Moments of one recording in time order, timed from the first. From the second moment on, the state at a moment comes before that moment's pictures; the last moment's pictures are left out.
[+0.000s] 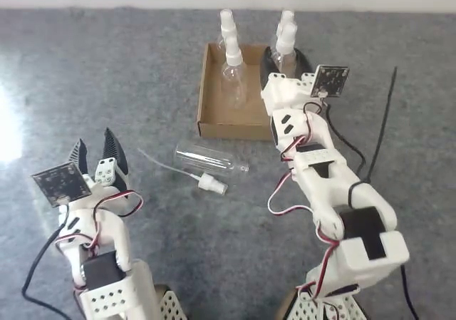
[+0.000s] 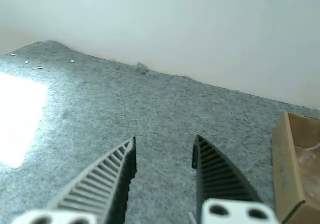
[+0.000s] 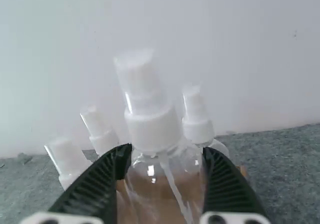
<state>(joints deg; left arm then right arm) -24.1 -103.3 94.0 37.1 10.6 -14.5 7.3 43.3 -40.7 -17.3</state>
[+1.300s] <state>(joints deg) -24.1 -103.3 94.0 37.1 10.5 -14.5 29.3 33.1 -51.2 -12.2</state>
